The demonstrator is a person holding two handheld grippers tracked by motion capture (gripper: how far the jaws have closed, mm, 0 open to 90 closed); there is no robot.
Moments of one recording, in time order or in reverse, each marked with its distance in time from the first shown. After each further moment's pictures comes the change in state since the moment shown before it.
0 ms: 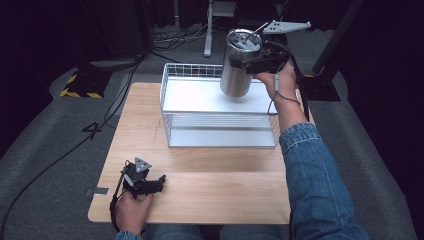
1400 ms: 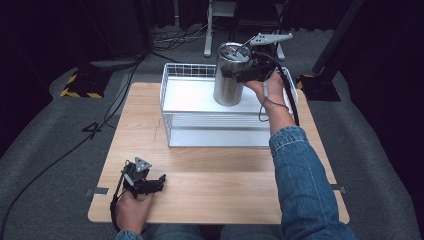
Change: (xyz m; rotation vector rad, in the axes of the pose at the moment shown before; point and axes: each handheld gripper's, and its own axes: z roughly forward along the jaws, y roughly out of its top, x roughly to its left) left arm 0.000 0.001 0.000 0.003 -0.001 -0.005; right arm -0.005 -0.030 0.032 0.062 0.038 0.034
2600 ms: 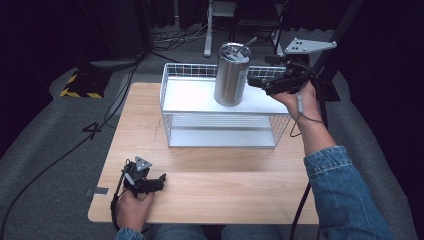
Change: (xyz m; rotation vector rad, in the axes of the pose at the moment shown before) left arm 0.000 0.002 0.002 -0.003 0.003 -0.007; right arm 0.030 -0.004 -0.093 -0.051 -0.061 -0.064
